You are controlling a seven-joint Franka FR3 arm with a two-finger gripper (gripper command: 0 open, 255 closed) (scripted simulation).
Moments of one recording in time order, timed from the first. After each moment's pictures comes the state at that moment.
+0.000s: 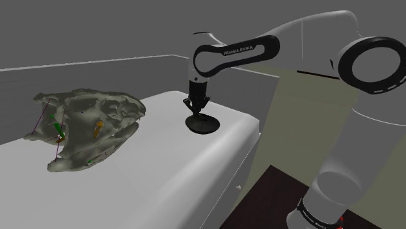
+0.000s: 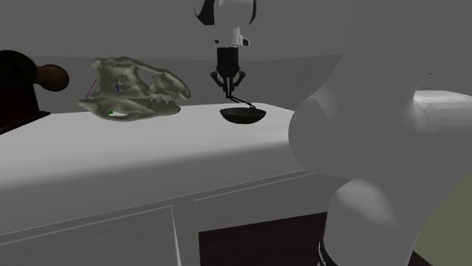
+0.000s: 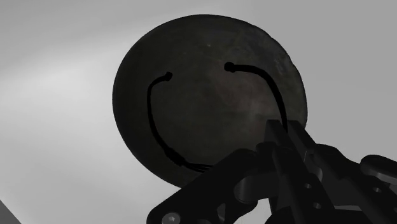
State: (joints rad) arm -0.12 0.04 0.32 -1.88 -0.03 1.92 0.45
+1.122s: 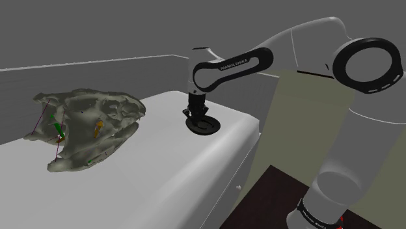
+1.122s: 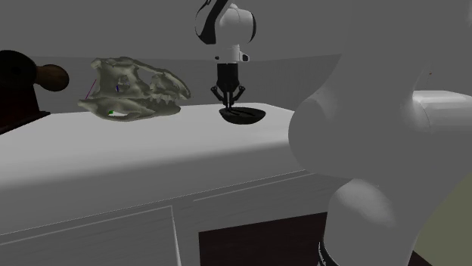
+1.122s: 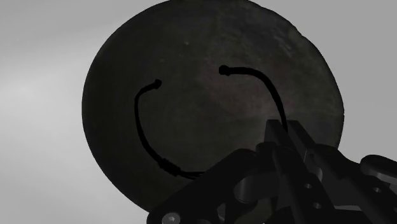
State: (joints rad) arm -0.12 0.08 0.32 -1.97 -0.05 2.04 0.46
